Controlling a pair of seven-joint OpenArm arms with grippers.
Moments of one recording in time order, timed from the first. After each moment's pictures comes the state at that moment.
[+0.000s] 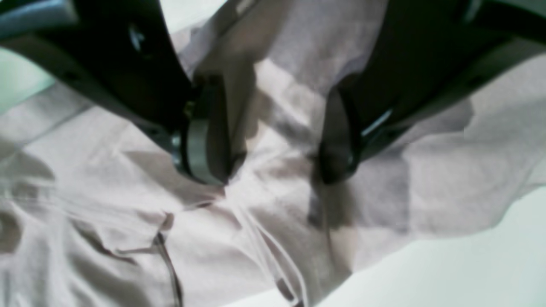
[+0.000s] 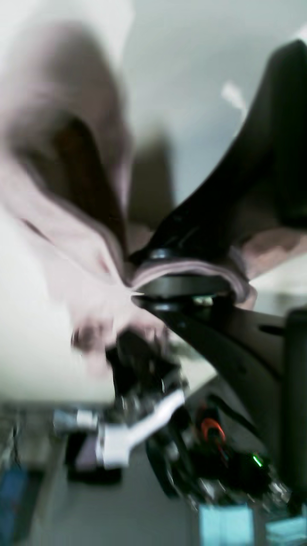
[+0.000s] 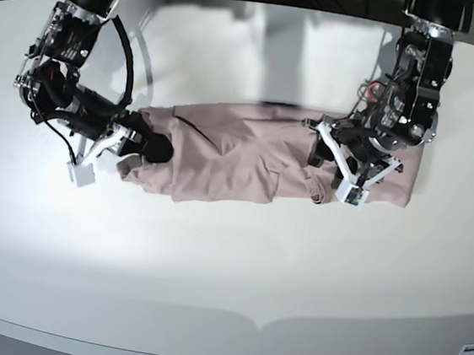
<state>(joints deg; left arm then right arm) 2.5 -7.2 7.9 83.5 -13.1 -19.3 42.8 2.9 5.0 30.5 84.5 61.5 34.6 -83.7</state>
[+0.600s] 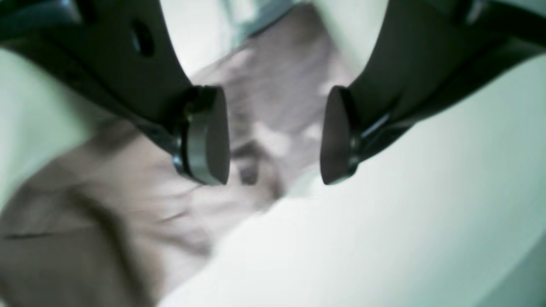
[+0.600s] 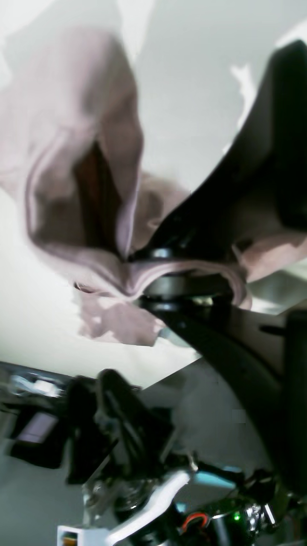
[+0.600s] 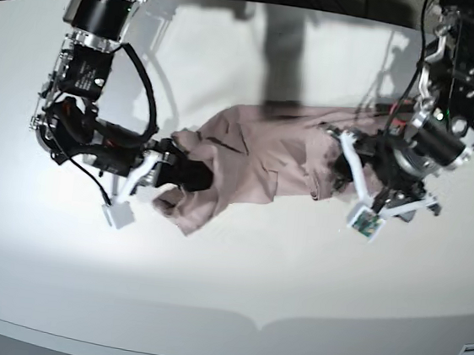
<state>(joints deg) 4.5 -12.8 8.3 116.9 -6.3 -17.1 64.0 7.8 3.8 19.3 87.1 62.7 34.6 -85.3</state>
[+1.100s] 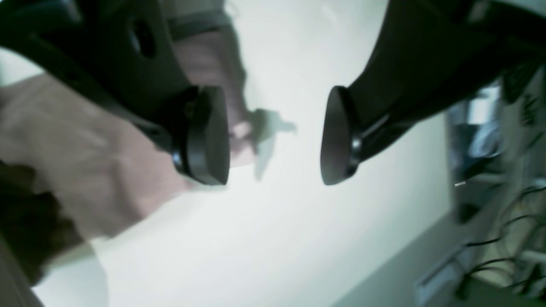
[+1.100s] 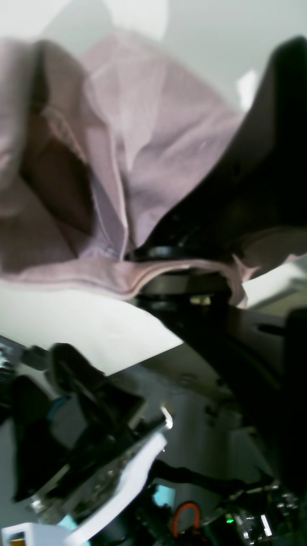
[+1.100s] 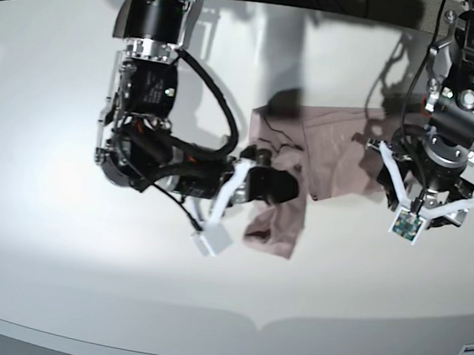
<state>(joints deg) 7.4 -17.9 8.3 122.8 9.4 -7.9 61.7 9.4 -8.5 5.2 92.5 52.9 34.6 -83.2</state>
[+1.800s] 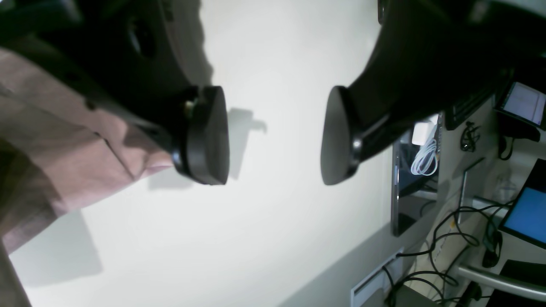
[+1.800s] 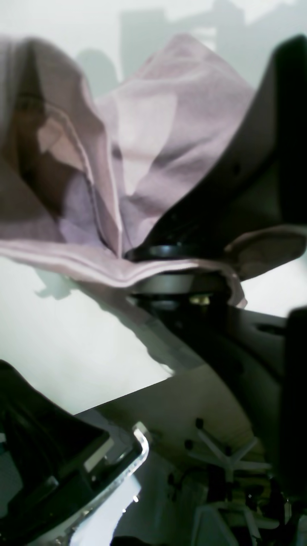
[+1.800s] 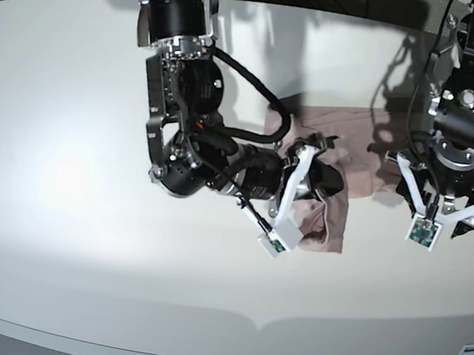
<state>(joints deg) 7.4 -19.6 8.3 122.8 15.8 -3.9 61.5 9.4 -8.9 -10.6 92.5 38.9 34.6 -71.7</state>
